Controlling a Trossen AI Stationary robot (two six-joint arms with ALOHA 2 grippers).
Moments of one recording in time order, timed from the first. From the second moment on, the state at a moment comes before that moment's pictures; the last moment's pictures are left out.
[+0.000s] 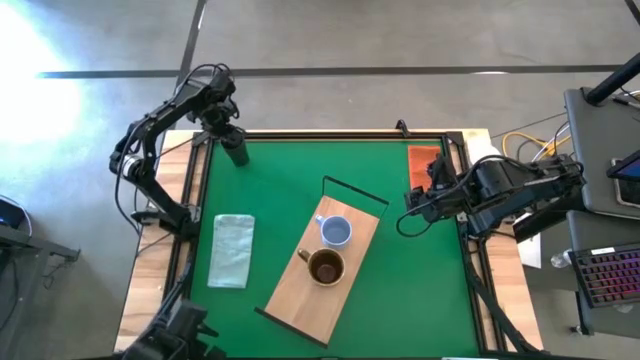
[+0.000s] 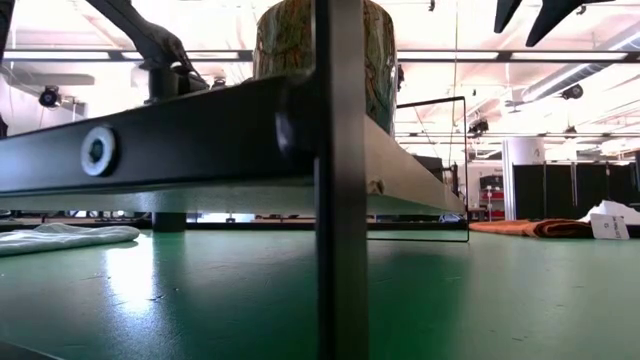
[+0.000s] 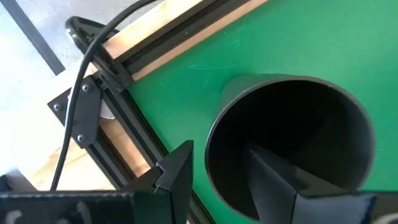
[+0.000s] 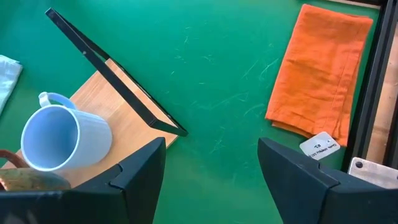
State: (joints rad) left arm 1.14 1.59 1.36 -1.17 -0.08 0.10; right arm 0.28 1.23 1.45 -1.56 0.50 1.49
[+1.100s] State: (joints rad) left arm 0.44 0.99 1.46 -1.43 0.08 -0.40; right arm 0.20 1.23 1.45 -1.48 0.49 1.27
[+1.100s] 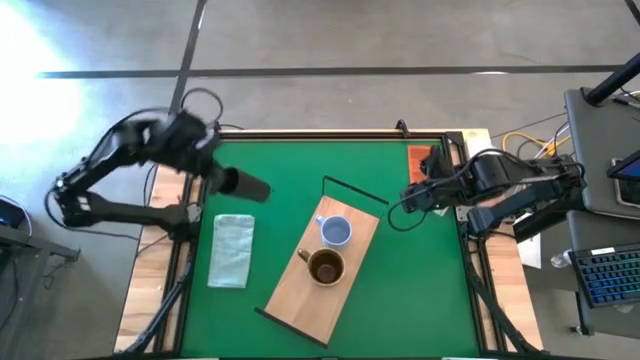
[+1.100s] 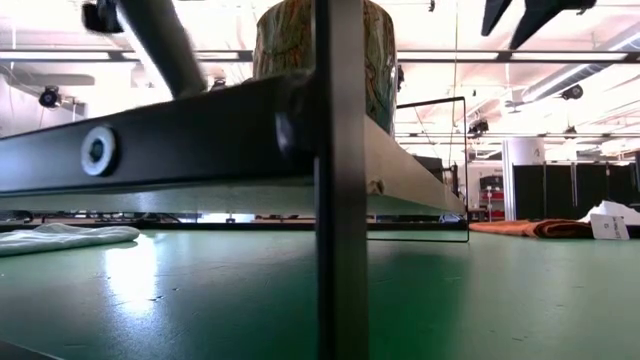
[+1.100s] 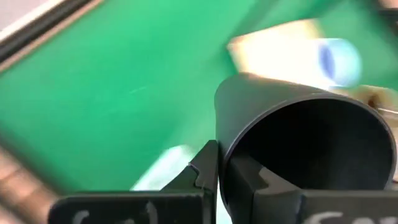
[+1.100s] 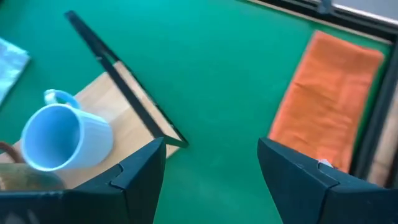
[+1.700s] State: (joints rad) left arm -0.49 1.42 1.69 -1.32 -0.25 -0.45; right arm 0.22 1.32 1.44 -1.34 0.30 1.13
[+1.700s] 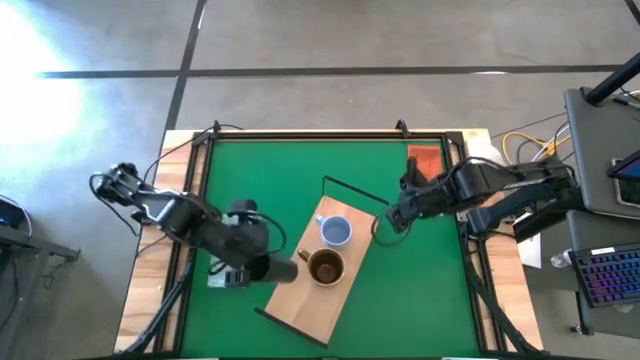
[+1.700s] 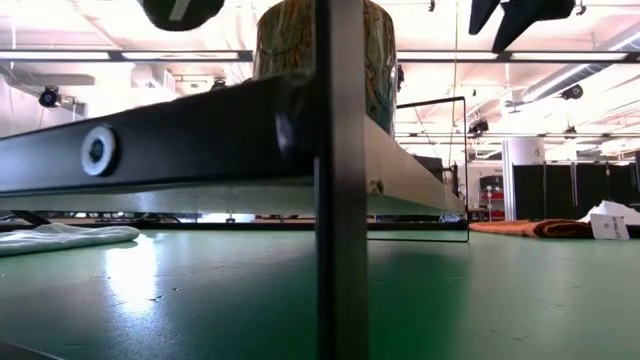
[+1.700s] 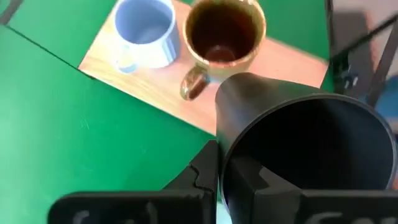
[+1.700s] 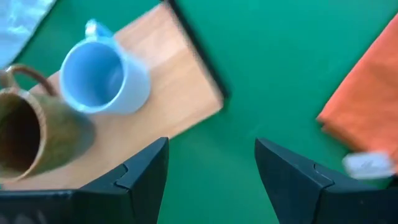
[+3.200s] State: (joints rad) left arm -0.51 1.86 1.85 -1.16 -0.08 -0.07; right arm 0.65 2.08 2.05 -0.96 0.34 1.62
